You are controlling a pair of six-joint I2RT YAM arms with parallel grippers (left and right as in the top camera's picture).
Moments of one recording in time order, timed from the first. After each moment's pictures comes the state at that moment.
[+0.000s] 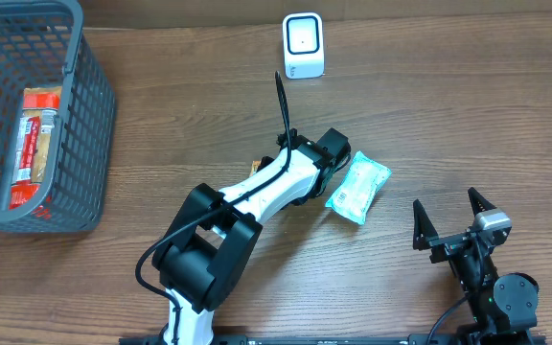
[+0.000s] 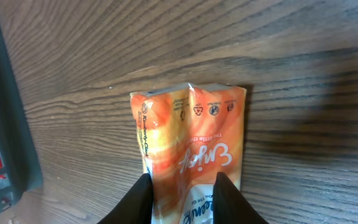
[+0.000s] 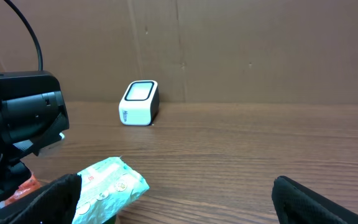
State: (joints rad) left arm -0.67 2.01 1.35 -0.99 -0.65 -0.44; right arm 0.15 0.01 0.02 -0.03 -0.10 0.10
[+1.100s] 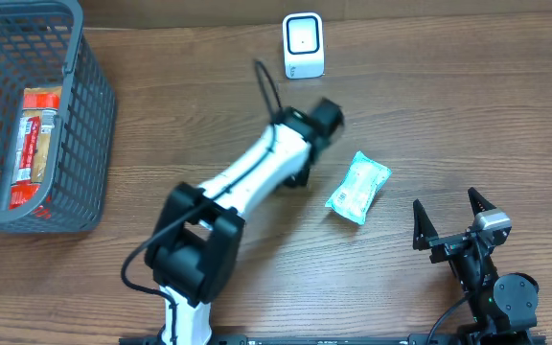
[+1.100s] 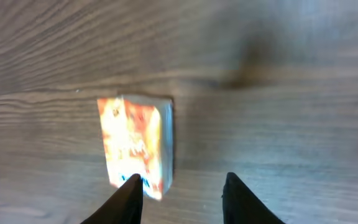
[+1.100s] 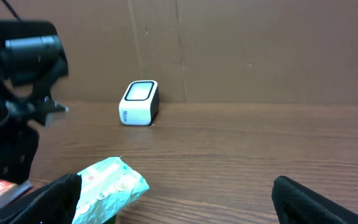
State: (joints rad) left arm -0.56 2.01 1.55 -1.12 -0.37 -0.42; right arm 0.15 0.01 0.02 -0.03 -0.10 0.10
